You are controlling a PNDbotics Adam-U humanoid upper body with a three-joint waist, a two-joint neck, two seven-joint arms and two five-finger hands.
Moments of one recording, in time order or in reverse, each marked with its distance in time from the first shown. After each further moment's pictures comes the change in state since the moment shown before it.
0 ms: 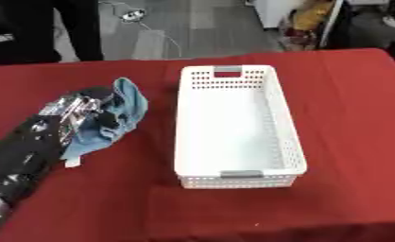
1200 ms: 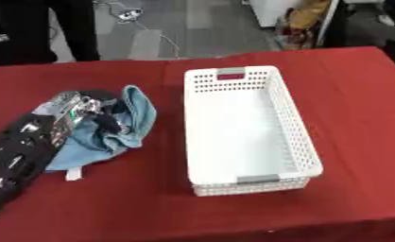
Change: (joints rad) left arm -0.006 -0.029 -0.100 -0.056 -0.285 -0.028 -0.076; right arm 0.012 -0.009 -0.004 0.000 0.008 -0.005 0.000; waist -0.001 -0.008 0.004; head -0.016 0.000
